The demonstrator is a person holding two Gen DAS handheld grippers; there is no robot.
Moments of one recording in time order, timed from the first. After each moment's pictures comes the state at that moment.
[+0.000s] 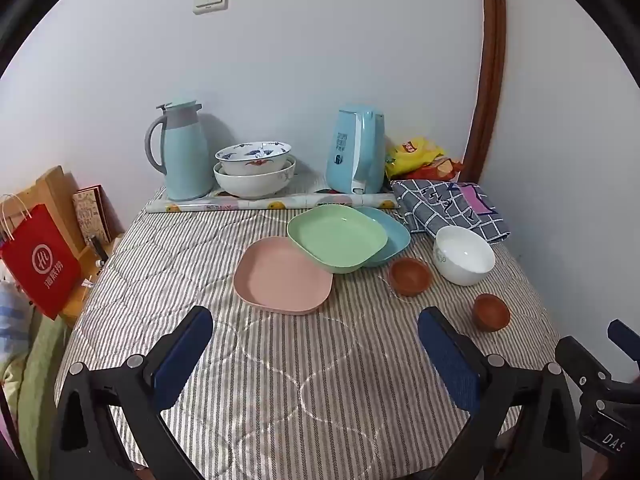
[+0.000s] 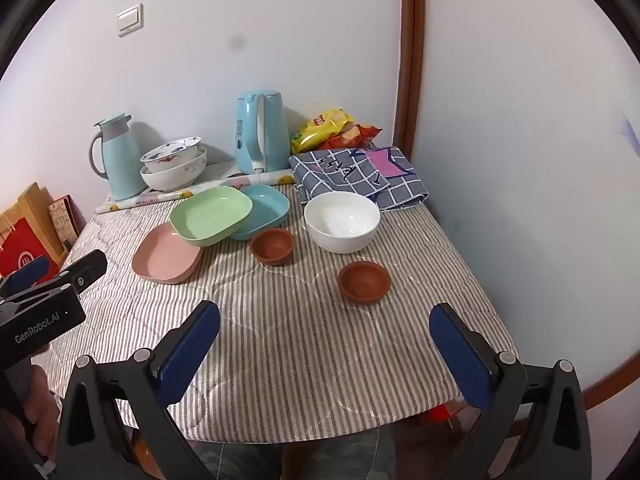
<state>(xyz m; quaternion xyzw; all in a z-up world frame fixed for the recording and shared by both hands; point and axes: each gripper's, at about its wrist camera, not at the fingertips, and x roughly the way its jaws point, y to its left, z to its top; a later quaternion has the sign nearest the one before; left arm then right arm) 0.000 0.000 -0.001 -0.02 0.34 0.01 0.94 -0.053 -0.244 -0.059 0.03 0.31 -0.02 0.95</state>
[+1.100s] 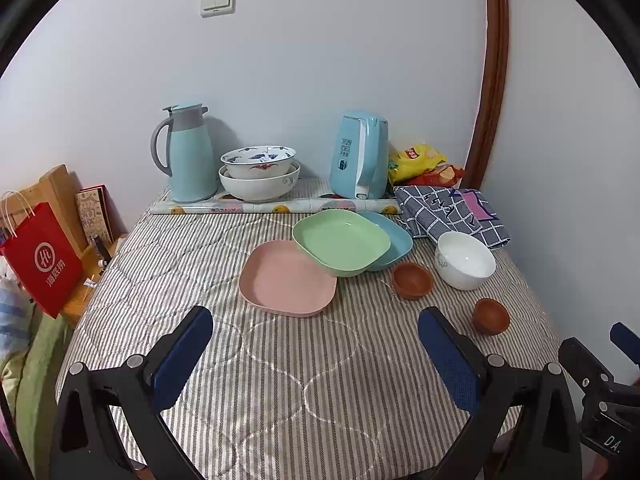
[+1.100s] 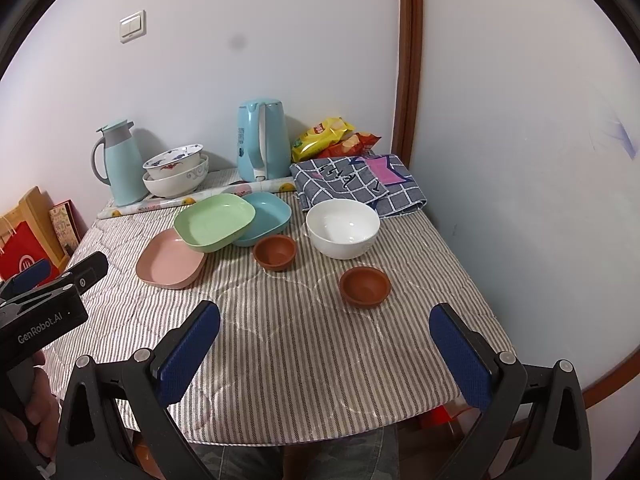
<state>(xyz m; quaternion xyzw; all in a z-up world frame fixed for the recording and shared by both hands) -0.005 0.005 0.005 -0.02 0.33 0.01 0.94 -0.059 -0.242 -0.049 0.04 0.30 -0.02 0.95</state>
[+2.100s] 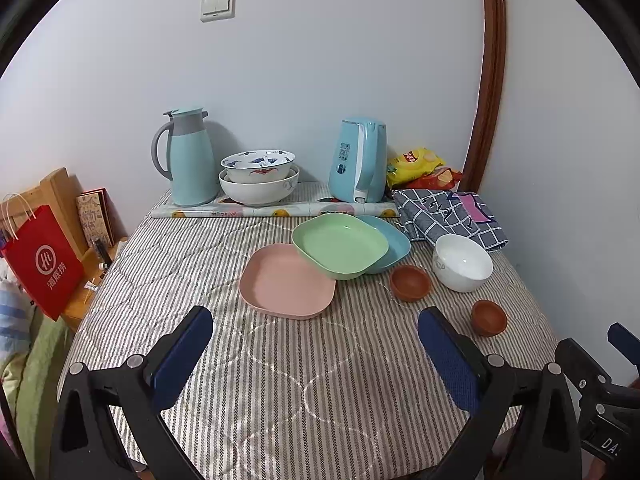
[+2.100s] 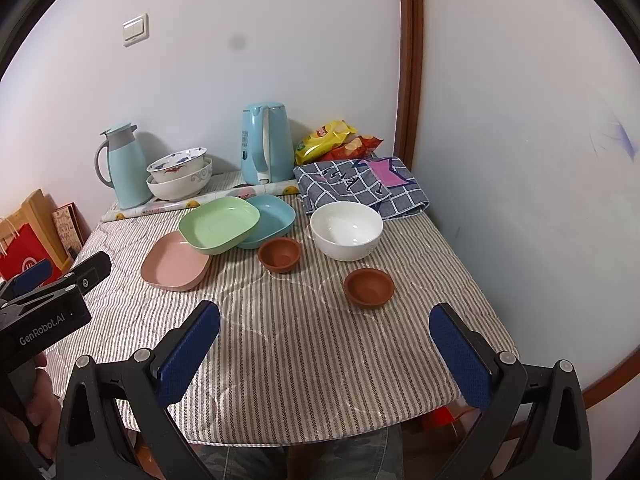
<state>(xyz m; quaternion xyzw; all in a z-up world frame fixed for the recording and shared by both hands) -0.009 0.009 0.010 -0.02 0.32 0.00 0.95 -0.064 -0.238 -0.046 0.04 0.30 -0.02 0.95</state>
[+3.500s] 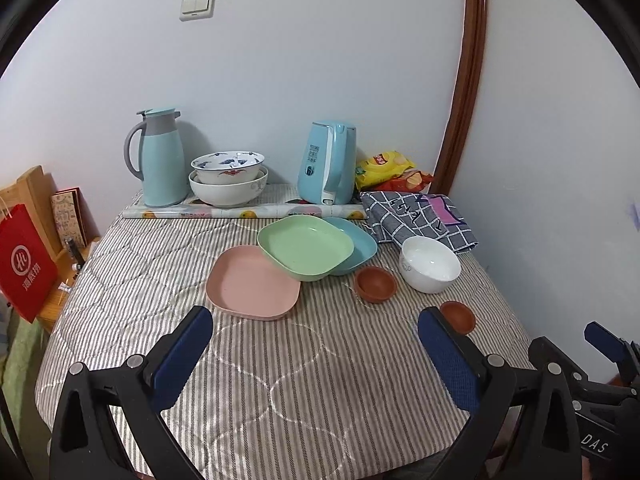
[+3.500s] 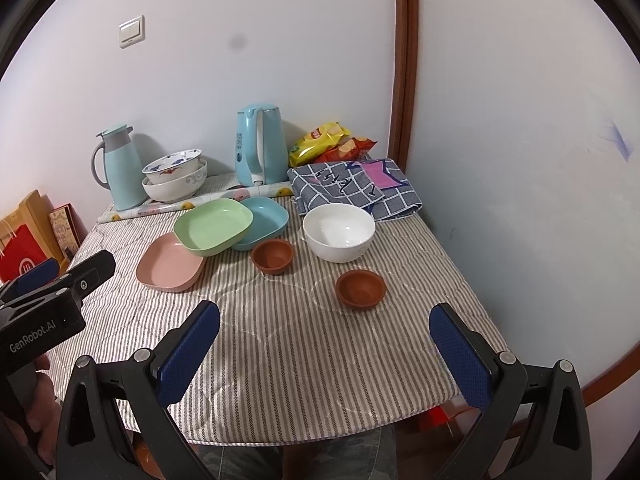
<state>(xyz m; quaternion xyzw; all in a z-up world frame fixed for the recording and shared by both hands) -0.012 -0.005 0.012 -0.04 0.32 -0.05 0.95 -0.068 -0.246 -0.045 0.04 0.30 -0.03 0.95</state>
